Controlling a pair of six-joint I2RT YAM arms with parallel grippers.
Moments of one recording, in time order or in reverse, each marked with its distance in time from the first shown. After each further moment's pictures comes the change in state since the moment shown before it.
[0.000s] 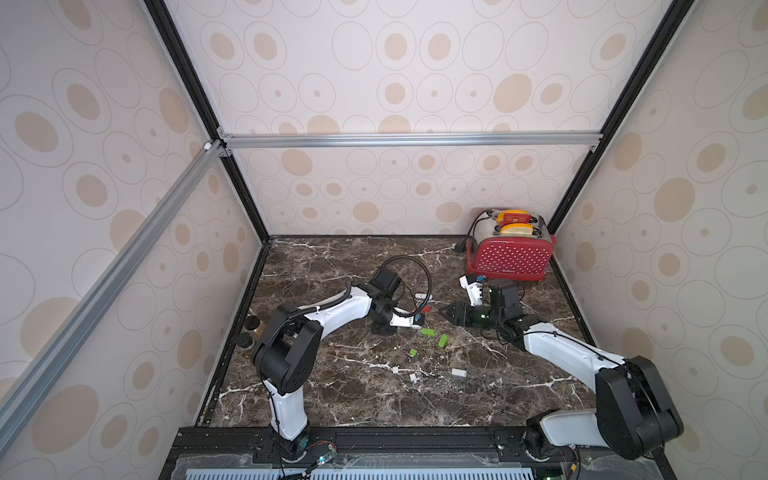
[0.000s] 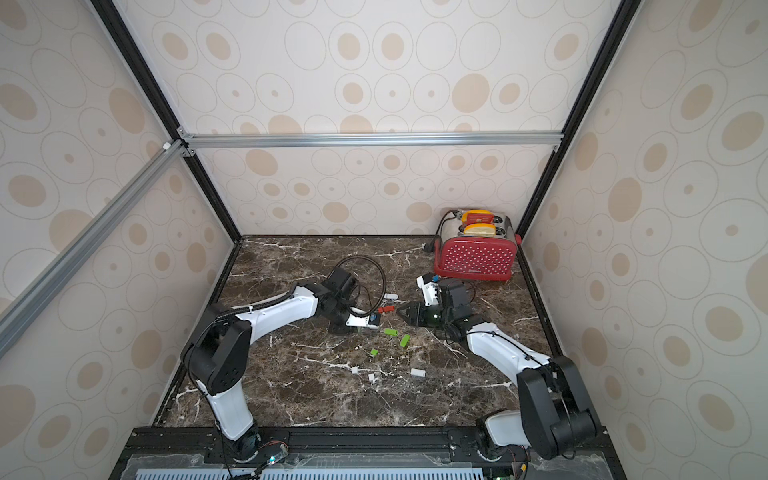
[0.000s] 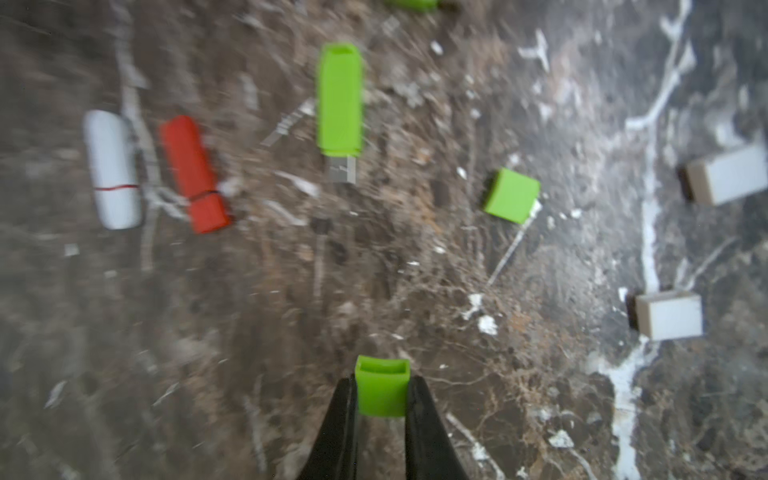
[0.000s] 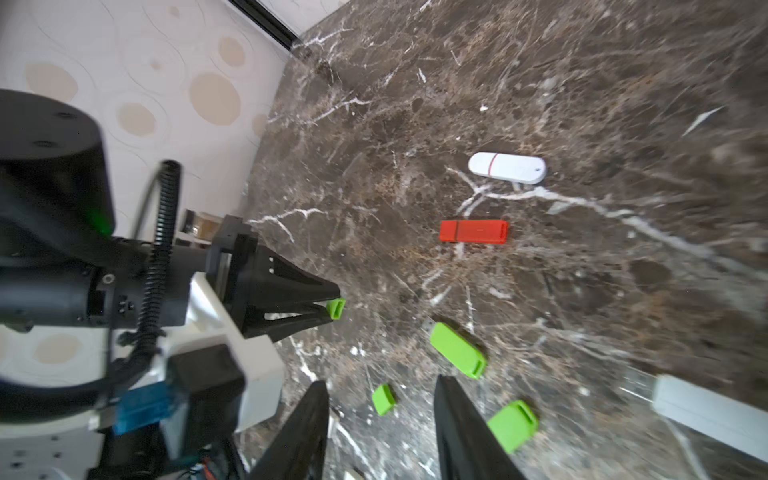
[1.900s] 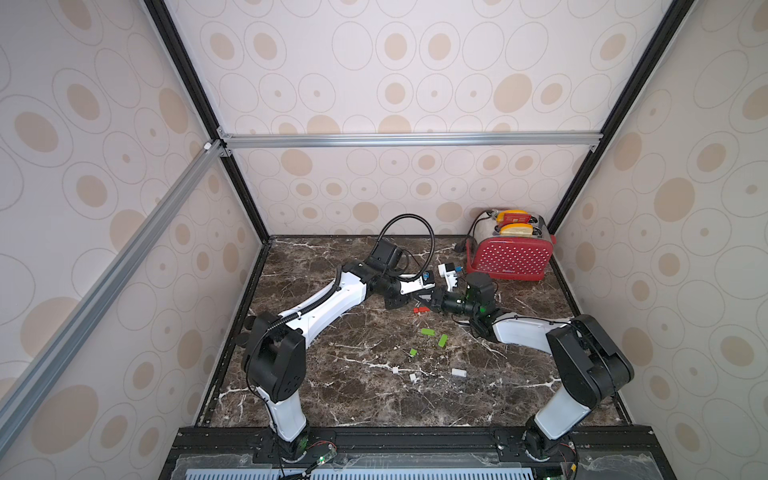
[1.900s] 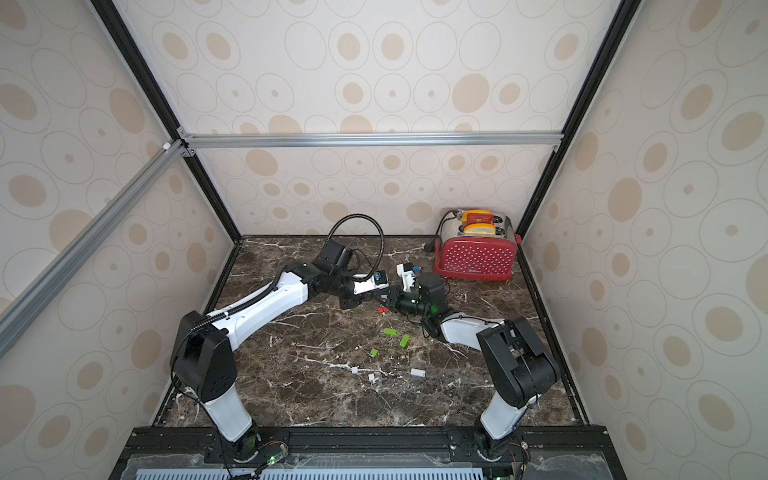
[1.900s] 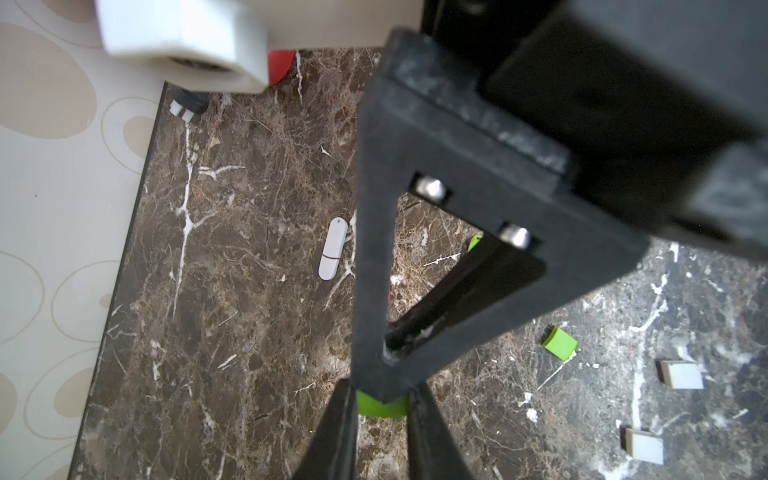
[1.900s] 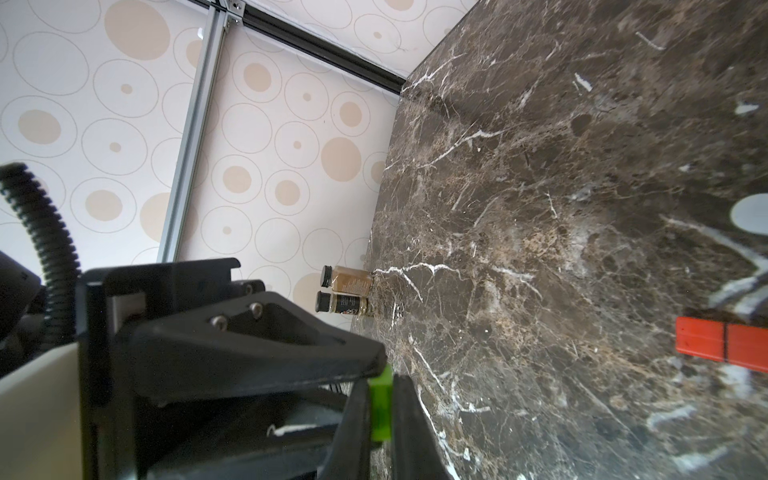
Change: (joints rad) left arm 0.002 -0.041 0.181 0.007 0.085 -0.267; right arm 0.125 0.273 0.089 0.536 -0.088 0.446
